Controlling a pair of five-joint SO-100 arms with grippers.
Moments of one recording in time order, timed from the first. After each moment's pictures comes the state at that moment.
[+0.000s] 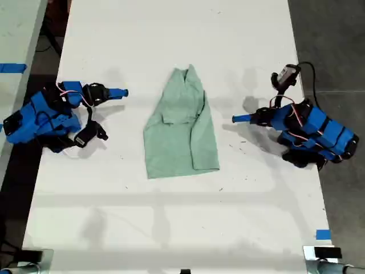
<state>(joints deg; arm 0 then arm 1) -38.5 205.8 185.8 53.9 26.5 35.9 200.2 173.8 79.5 -35.5</state>
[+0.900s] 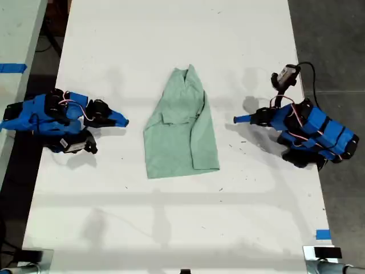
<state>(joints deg) -9.9 205.1 184.8 56.2 -13.2 35.9 200.2 173.8 79.8 -35.3</state>
